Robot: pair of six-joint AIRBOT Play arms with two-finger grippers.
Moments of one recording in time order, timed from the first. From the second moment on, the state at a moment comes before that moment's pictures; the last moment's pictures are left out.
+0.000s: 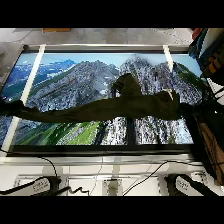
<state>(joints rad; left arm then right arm) 0.49 -1.32 1.19 1.61 -1.06 -1.47 -0.38 -1.12 0.99 -1.24 1.27 1.29</state>
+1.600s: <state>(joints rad) 0.51 -1.47 1.11 1.71 -1.12 -1.85 -0.38 -1.04 0.94 -1.49 1.41 1.33</state>
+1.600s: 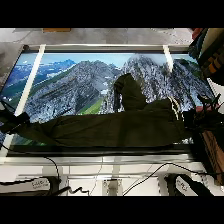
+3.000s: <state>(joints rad) 0.42 -1.37 1.52 1.86 -0.88 -1.89 -0.38 -1.25 1.37 -1.36 1.00 1.60</state>
